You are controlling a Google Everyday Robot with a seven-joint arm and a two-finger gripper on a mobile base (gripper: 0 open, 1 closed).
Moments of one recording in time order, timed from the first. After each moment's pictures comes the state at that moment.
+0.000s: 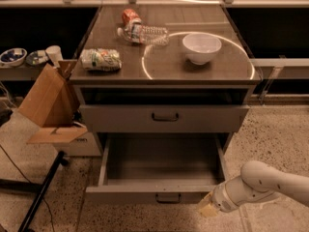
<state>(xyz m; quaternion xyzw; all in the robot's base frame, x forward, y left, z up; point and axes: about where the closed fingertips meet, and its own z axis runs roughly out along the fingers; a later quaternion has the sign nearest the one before) 0.397 -0.181 0.406 -0.44 0.83 0.30 0.12</state>
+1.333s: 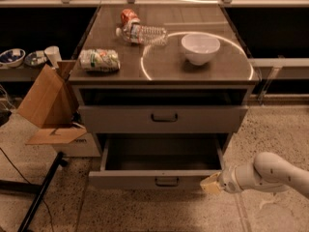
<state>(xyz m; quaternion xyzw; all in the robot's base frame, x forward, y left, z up) 0.478 -0.213 0.423 -0.36 0.85 0.31 0.23</state>
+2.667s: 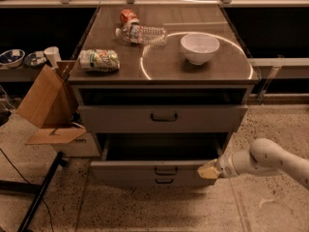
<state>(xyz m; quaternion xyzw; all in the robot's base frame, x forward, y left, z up) 0.533 -0.213 0.431 -0.35 0.85 0.32 0.24</state>
